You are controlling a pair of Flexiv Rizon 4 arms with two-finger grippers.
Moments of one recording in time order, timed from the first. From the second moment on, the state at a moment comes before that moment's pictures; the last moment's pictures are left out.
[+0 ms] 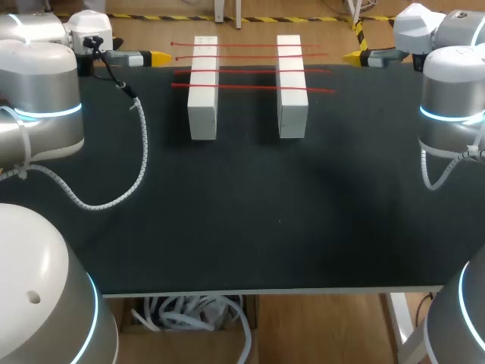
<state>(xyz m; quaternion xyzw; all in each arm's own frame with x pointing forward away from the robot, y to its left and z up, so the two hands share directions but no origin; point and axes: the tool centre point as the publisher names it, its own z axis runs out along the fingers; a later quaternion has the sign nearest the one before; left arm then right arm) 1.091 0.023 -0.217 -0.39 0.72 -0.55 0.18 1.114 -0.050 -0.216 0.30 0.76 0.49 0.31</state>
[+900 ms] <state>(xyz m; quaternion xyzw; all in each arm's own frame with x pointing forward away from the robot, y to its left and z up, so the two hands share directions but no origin) 1.078 0.010 -0.249 -0.20 0.79 -0.56 0.12 1.114 -0.050 -0.216 0.30 0.76 0.49 0.31</state>
